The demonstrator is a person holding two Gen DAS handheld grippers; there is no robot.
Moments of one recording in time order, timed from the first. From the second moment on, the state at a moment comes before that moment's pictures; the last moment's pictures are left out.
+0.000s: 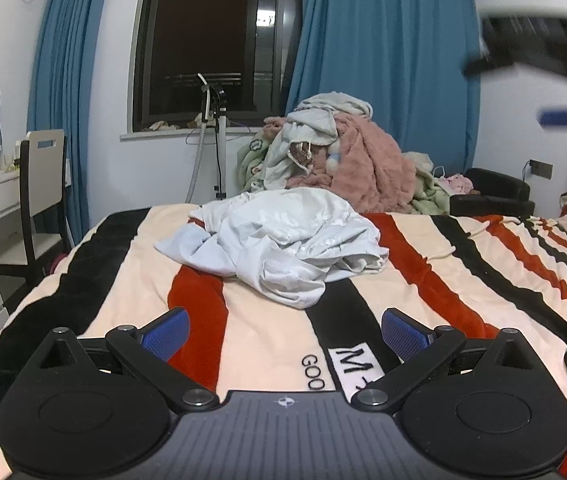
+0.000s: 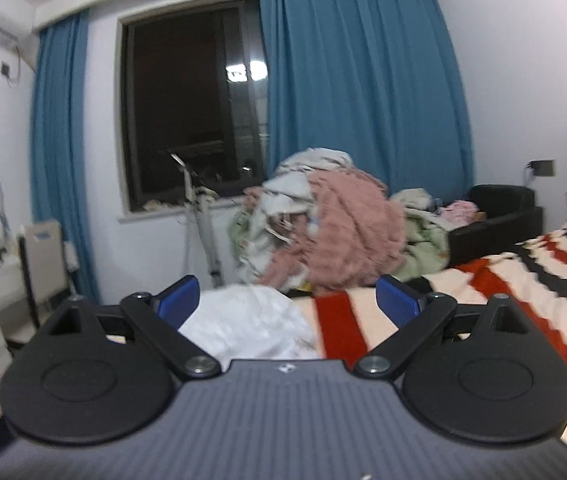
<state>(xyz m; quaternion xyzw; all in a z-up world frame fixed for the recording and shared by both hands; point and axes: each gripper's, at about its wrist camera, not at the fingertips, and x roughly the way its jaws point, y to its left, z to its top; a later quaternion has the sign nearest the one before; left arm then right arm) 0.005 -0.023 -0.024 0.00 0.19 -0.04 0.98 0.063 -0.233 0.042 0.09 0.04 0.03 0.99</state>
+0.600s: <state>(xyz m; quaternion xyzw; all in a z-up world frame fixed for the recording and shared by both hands) 0.173 -0.032 -0.049 -0.06 0.27 0.00 0.96 0.140 -0.306 -0.056 0.16 0.13 0.01 0.98</state>
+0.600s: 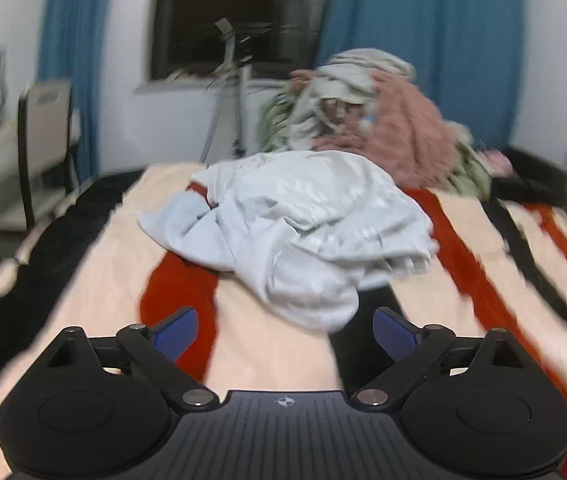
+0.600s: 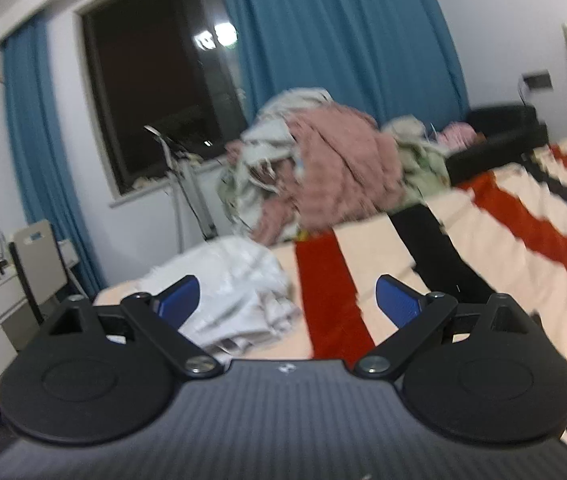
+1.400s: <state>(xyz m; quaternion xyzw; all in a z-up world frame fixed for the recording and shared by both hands) 0.158 -0.011 0.008 0.04 0.21 -0.03 0.98 0.171 -0.279 -0.097 0.09 0.13 0.06 0.99</state>
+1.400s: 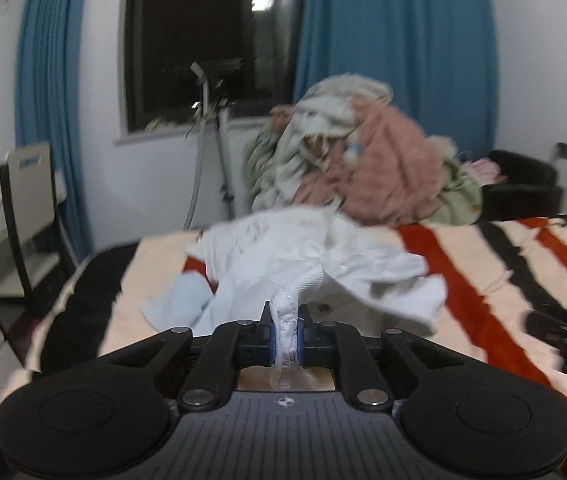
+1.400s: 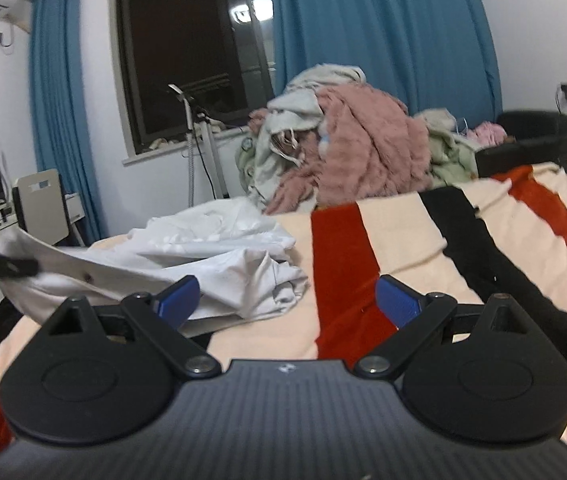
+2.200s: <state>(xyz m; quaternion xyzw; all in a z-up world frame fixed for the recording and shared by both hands) 0.060 0.089 -0.036 -0.08 0.21 -0.03 0.97 0.149 -0.132 -0.141 -0.04 0.22 0.17 0.96</state>
